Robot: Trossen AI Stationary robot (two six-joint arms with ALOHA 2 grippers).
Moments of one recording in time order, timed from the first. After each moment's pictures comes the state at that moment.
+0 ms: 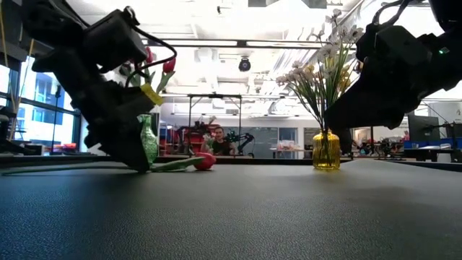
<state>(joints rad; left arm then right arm) -0.13 1.50 0.51 -0.06 -0.36 -0.82 0.52 1.43 0.42 0.36 0.73 0.74</state>
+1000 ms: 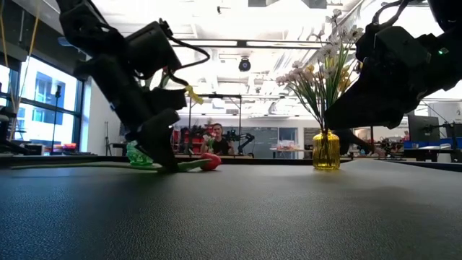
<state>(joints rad) -0.01 1.66 0.67 -0.03 -0.33 -0.47 0.52 1.43 0.42 0.36 0.73 0.73</state>
